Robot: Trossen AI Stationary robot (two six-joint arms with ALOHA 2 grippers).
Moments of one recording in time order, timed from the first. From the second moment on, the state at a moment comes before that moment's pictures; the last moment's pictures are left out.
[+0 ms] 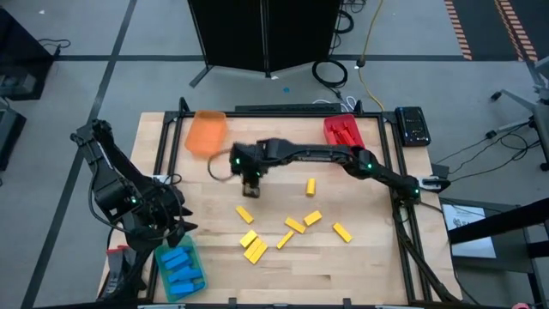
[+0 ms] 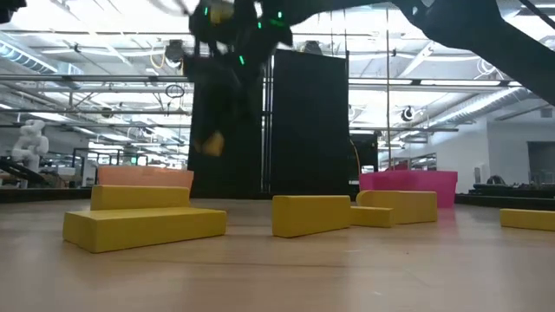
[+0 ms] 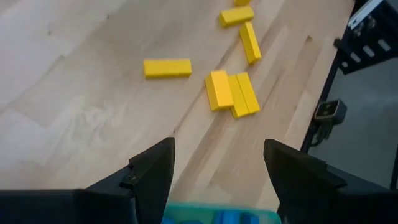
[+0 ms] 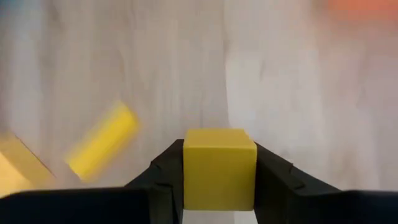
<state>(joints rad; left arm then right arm) -0.93 1.05 1.09 -1.16 -0.51 -1.49 -0.10 2.43 2.33 -0.97 -0.07 0.00</state>
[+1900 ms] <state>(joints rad) -0.21 0.99 1.09 -1.11 -1.25 -1.44 -0.44 2.19 2.35 -0.49 -0.47 0.07</state>
